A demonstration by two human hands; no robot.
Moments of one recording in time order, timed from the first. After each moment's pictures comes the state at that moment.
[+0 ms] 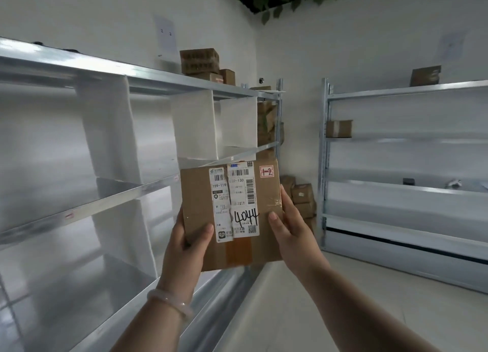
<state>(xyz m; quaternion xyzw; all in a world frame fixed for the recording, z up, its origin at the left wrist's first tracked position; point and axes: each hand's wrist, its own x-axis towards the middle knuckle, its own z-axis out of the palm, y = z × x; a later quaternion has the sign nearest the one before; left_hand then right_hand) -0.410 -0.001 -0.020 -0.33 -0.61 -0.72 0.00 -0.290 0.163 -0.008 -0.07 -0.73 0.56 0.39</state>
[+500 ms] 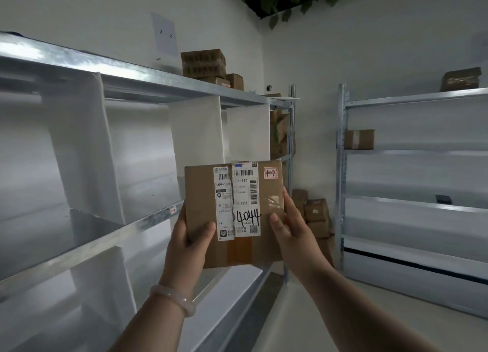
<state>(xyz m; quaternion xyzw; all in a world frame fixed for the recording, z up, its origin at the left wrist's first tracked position) -0.603 0.109 0.015 -0.31 -0.64 -0.71 0.02 -0.489 0.274 0.015 -0.04 -0.72 0.58 0.37</state>
